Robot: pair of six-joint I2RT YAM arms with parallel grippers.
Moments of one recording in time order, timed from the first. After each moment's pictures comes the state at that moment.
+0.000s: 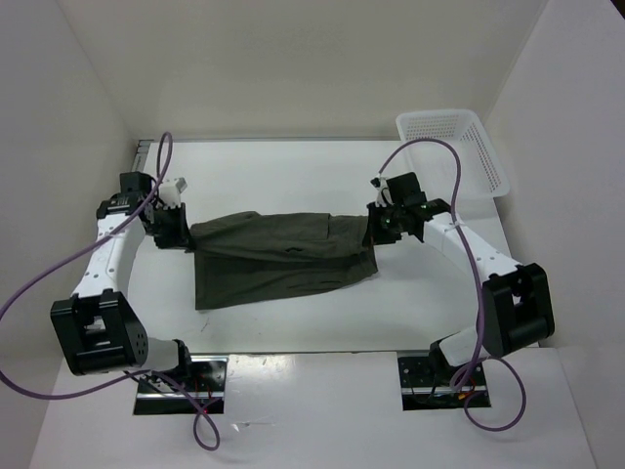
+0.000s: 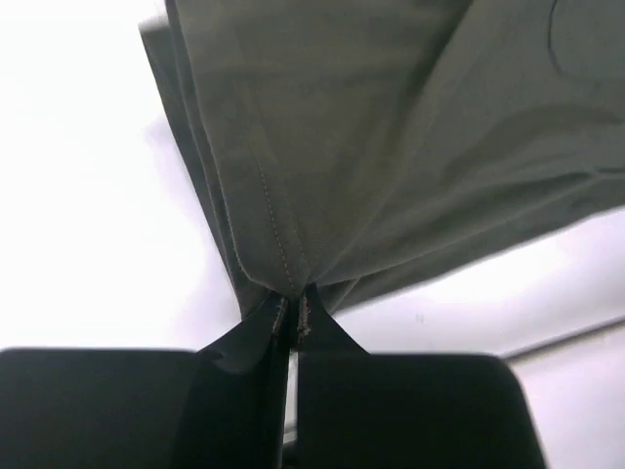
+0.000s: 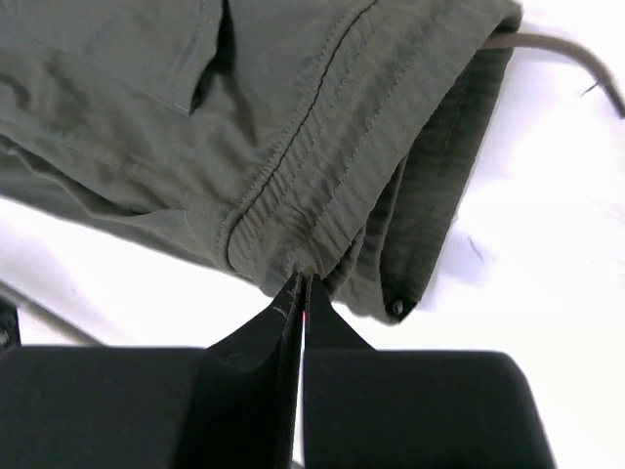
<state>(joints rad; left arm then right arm) 0.21 1.38 1.14 -0.87 0.38 0.07 0.33 1.45 1.03 -0.53 -0.28 0.26</state>
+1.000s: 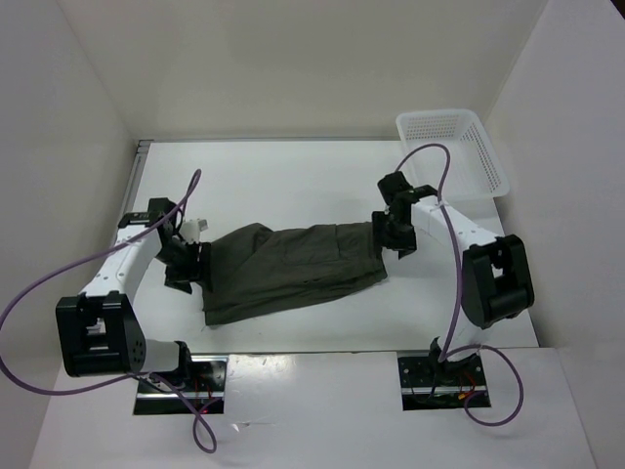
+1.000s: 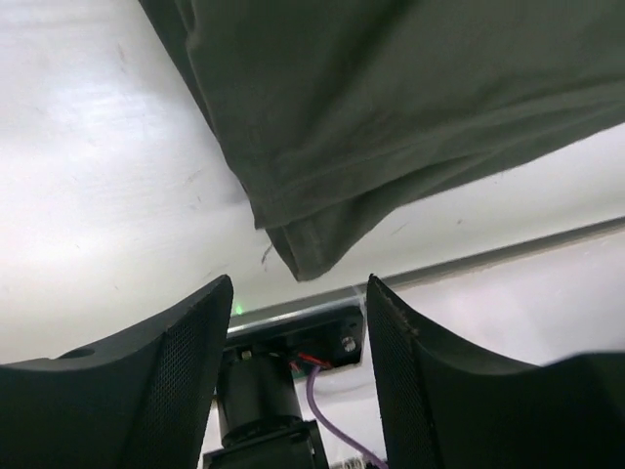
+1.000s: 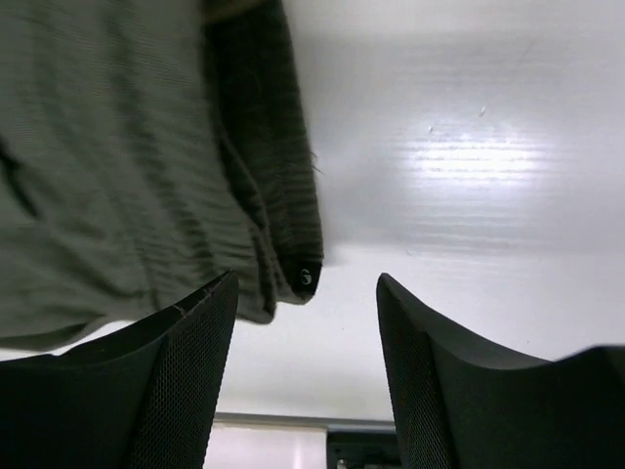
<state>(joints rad) 0.10 1.34 0.95 -1.11 0.28 0.07 0.32 1.65 1.17 -0.87 0.04 0.34</state>
